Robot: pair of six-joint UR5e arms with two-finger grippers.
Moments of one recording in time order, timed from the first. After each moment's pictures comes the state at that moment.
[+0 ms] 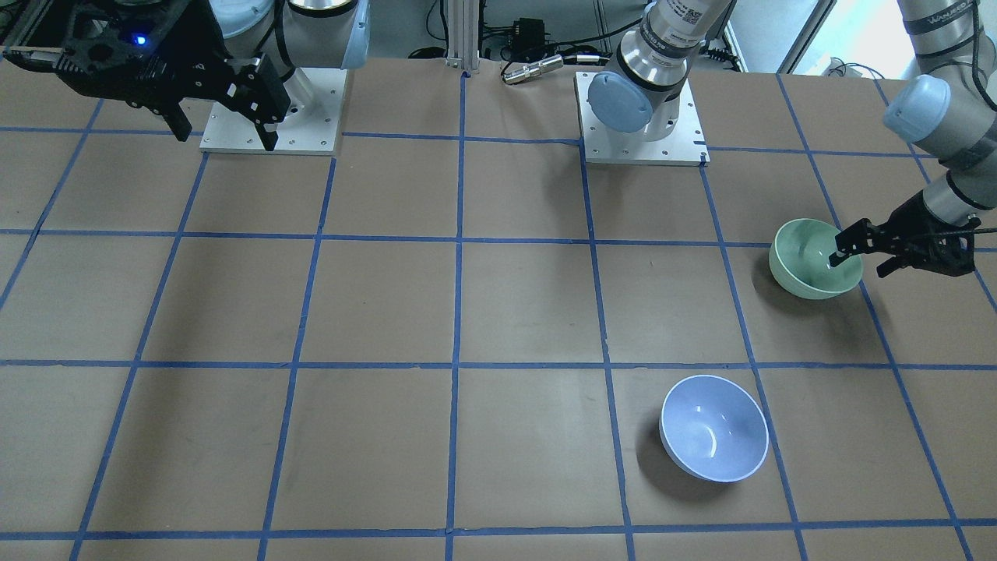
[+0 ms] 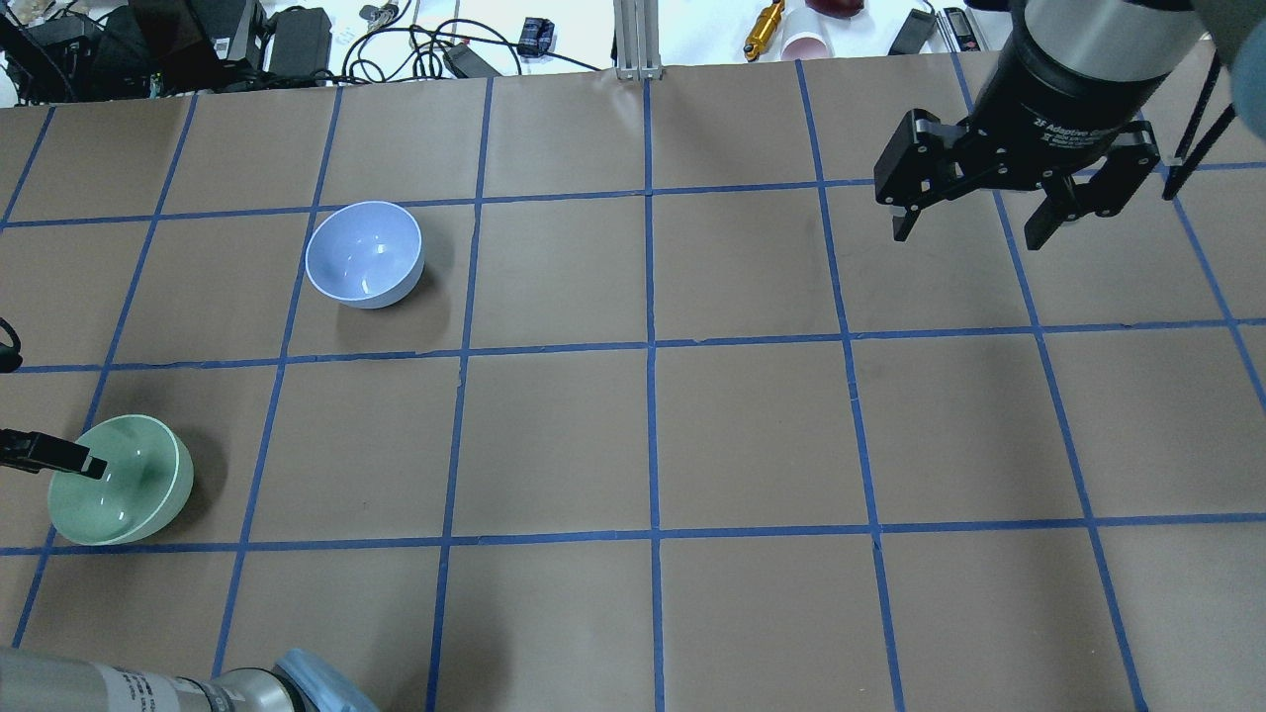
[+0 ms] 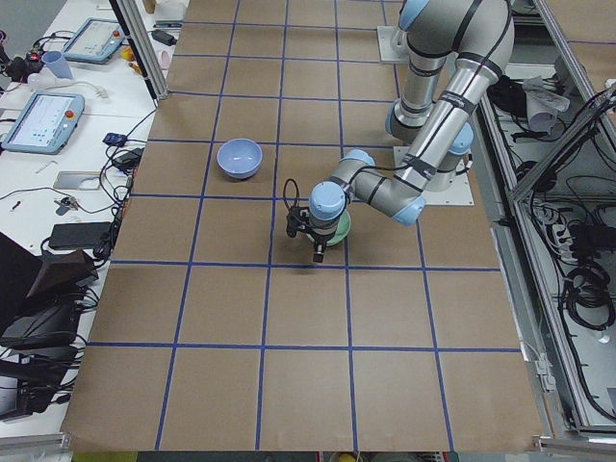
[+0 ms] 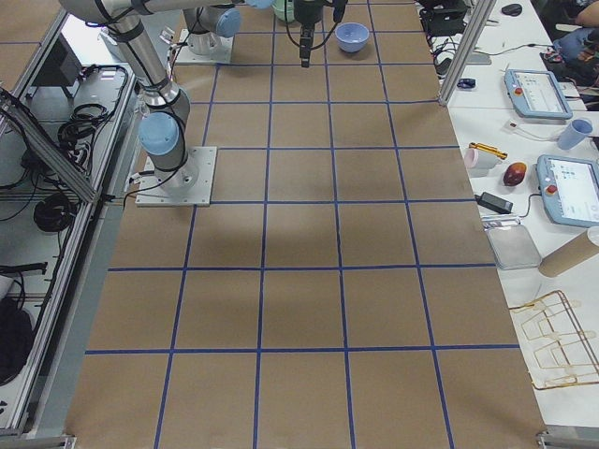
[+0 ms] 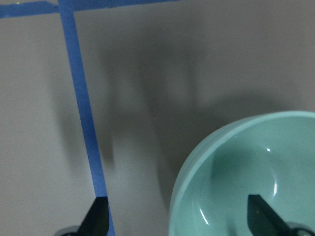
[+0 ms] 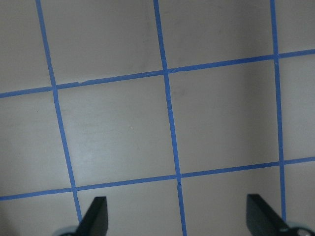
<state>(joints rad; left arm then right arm) -0.61 -1.82 -2.02 -0.99 1.49 1.10 1.58 -1.67 1.55 -1.46 -1.56 0.13</state>
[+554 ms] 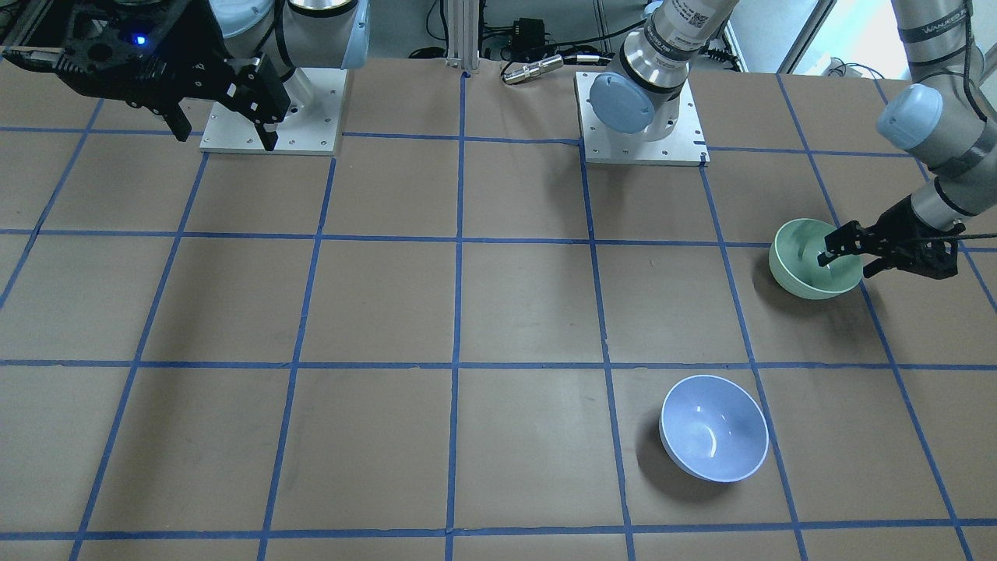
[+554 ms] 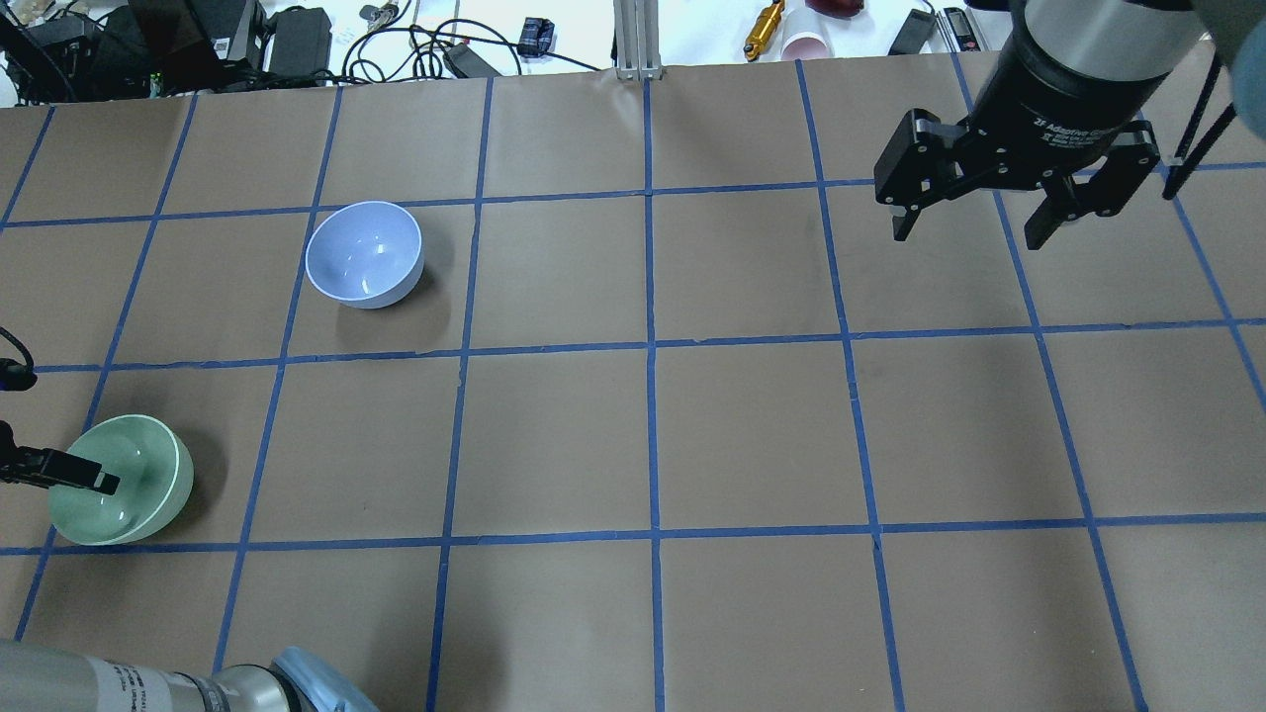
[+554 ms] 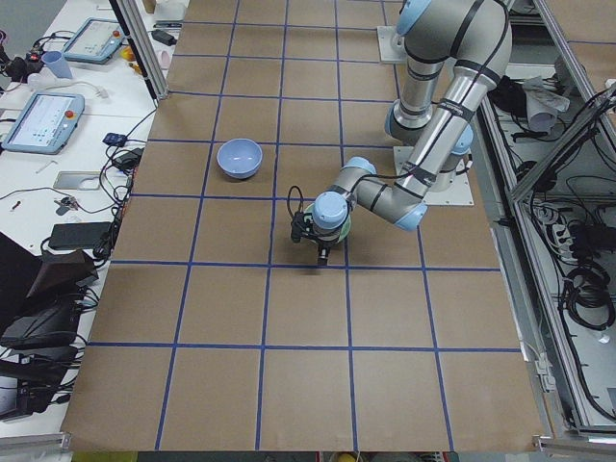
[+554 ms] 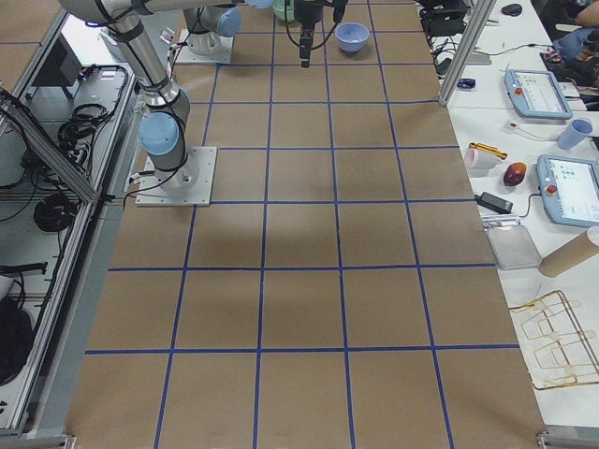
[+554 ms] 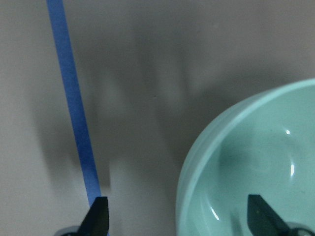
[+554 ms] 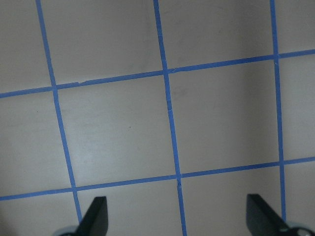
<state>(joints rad) -0.60 -1.85 -2.05 -0.98 1.49 1.11 1.58 -1.67 1.55 -1.46 -1.56 0.13</state>
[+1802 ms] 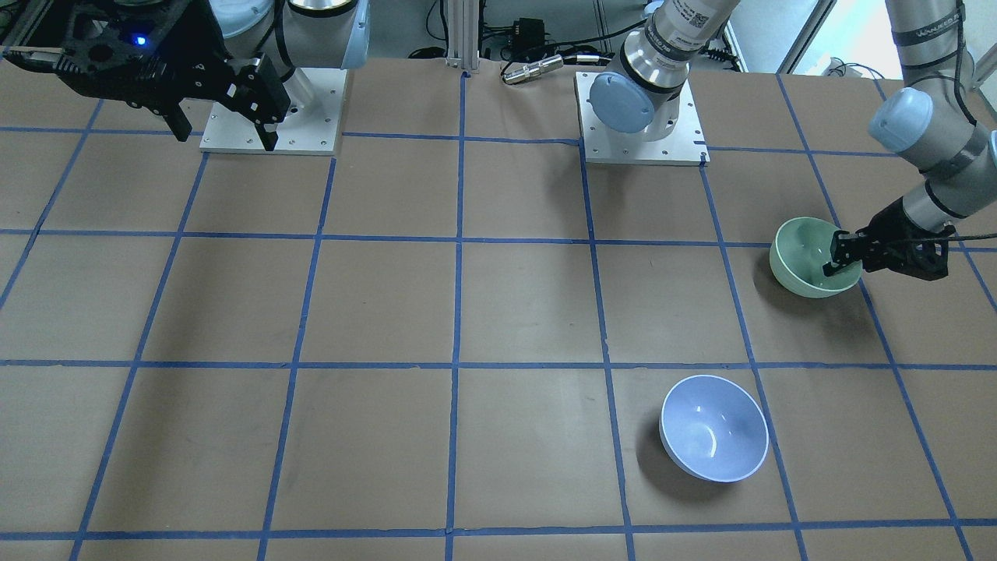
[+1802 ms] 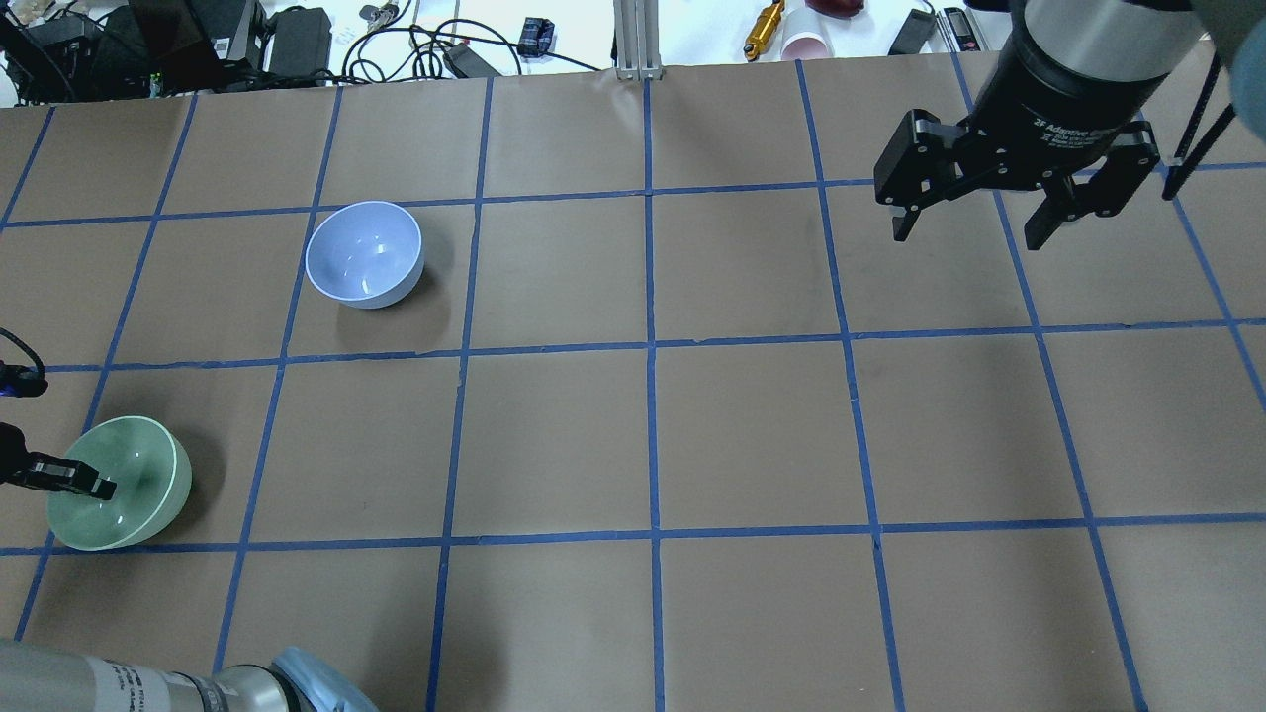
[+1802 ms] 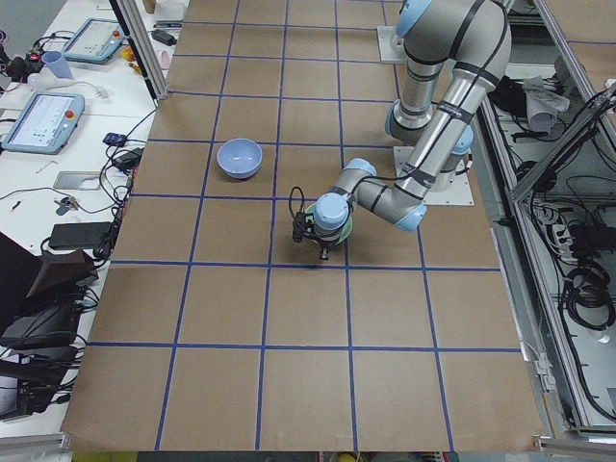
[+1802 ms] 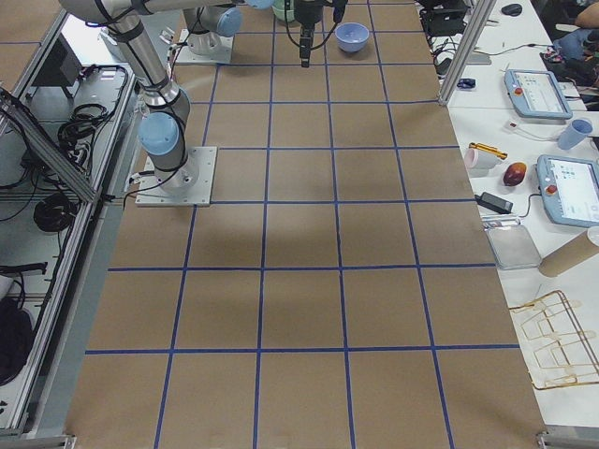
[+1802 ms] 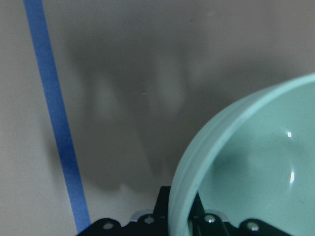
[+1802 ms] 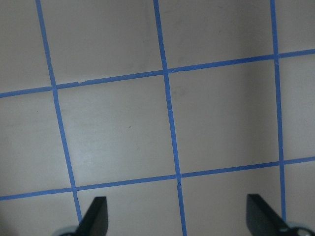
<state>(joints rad) -0.60 -1.86 -2.07 -0.95 1.49 1.12 1.58 -1.67 1.55 -1.46 -1.56 0.13</state>
